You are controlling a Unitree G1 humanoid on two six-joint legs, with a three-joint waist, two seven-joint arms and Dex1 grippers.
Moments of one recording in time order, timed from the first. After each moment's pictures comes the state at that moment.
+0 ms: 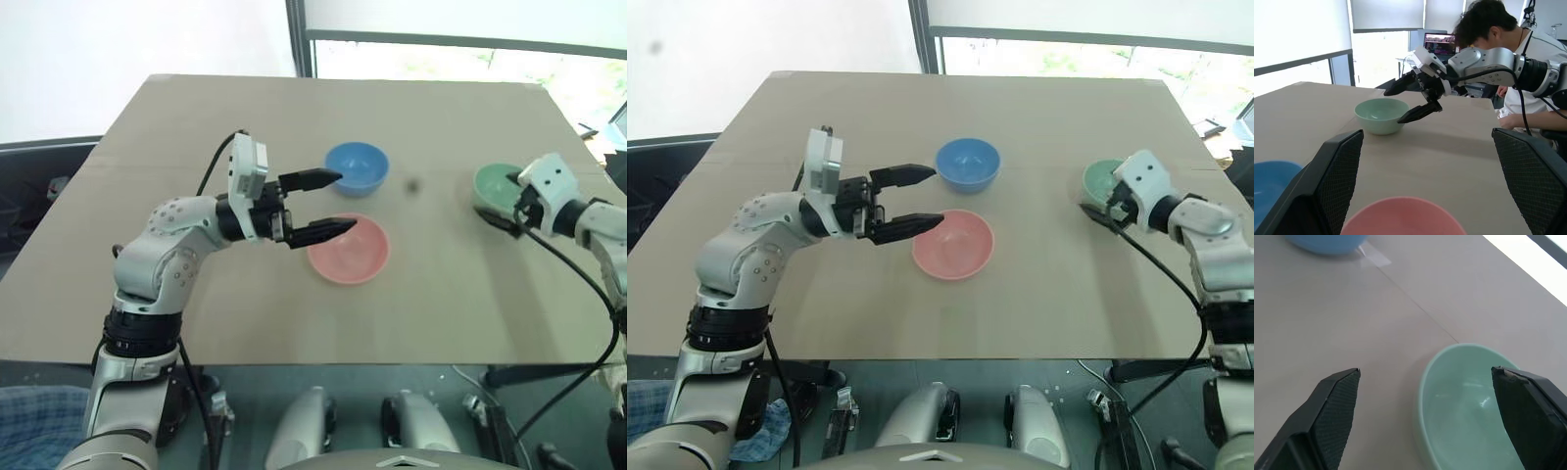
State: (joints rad) left arm -0.55 0.58 0.04 -0.20 -0.67 0.51 -1.07; right arm -0.59 -0.80 0.04 0.31 0.10 0.27 0.78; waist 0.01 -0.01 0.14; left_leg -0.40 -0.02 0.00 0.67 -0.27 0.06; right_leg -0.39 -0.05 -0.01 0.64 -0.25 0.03
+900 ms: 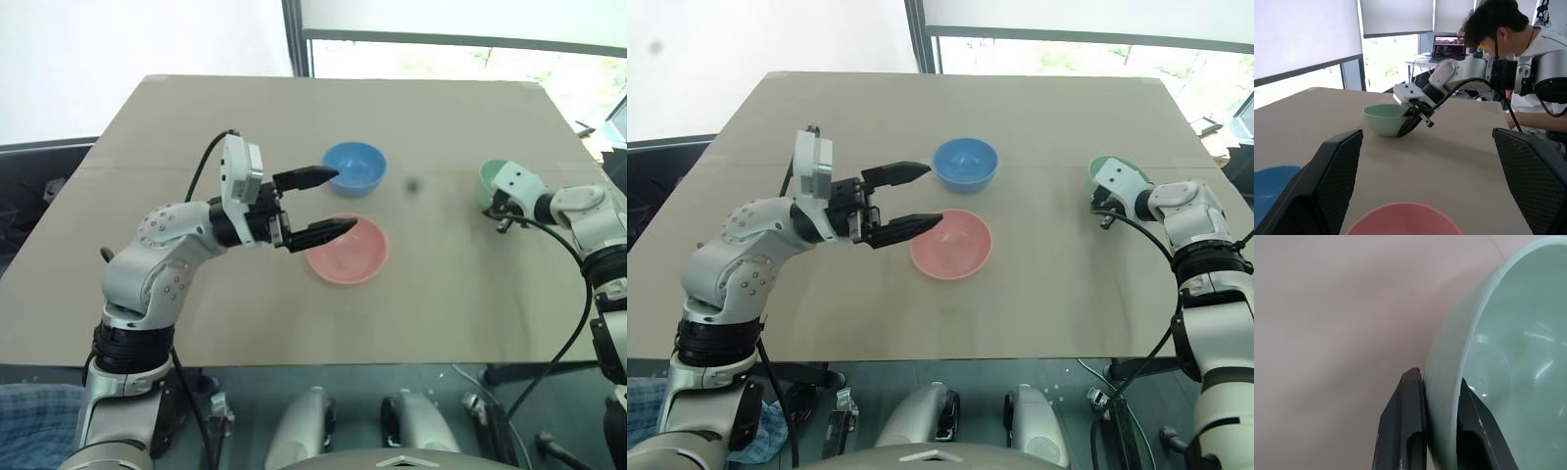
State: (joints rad) left arm -0.49 0.60 0.06 -0.31 -0.70 0.53 -0.99; right arm -0.89 -0.73 0.22 0.84 -0.15 0.14 0.95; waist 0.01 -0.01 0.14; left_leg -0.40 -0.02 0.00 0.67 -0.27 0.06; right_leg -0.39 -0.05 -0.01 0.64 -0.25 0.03
